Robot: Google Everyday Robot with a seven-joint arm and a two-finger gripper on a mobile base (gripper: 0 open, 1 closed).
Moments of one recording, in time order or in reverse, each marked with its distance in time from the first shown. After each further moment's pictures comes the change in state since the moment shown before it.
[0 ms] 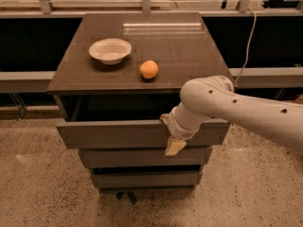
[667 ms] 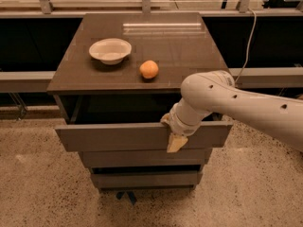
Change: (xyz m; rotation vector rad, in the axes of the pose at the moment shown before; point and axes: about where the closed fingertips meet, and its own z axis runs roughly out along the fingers) arm 0.005 -0.006 -0.005 -0.016 0.018 -0.002
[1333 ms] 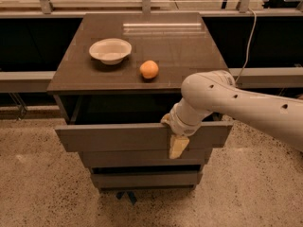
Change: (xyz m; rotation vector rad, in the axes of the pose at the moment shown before) arm -0.001 -0.001 -0.003 0.000 0.000 0.000
